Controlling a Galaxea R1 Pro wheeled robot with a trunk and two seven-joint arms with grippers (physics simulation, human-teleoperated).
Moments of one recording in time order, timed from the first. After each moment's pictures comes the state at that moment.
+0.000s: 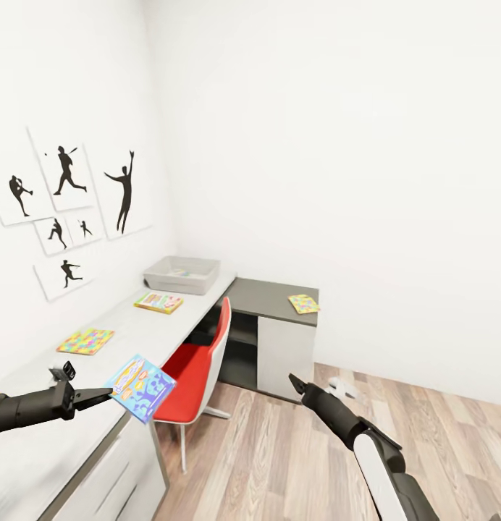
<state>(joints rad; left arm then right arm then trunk) -0.50 0.60 0.05 -0.83 0.36 0.97 -1.57 -0.23 0.06 0.00 -1.36 -0.62 0.46 0.10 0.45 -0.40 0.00</state>
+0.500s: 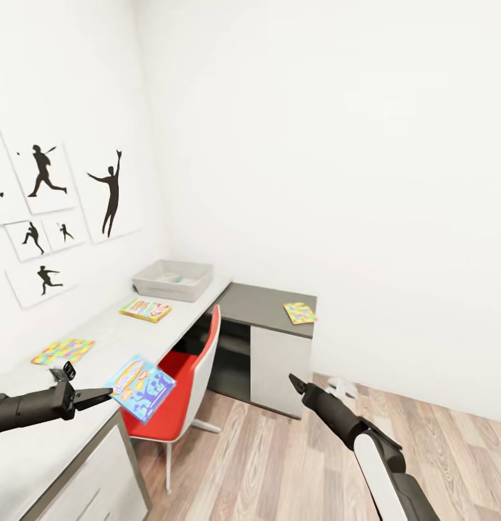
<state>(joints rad) -0.50 0.60 0.05 -0.83 0.35 0.97 -1.57 -0.23 0.06 0.00 -1.36 -0.62 0.46 0.10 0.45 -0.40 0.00</state>
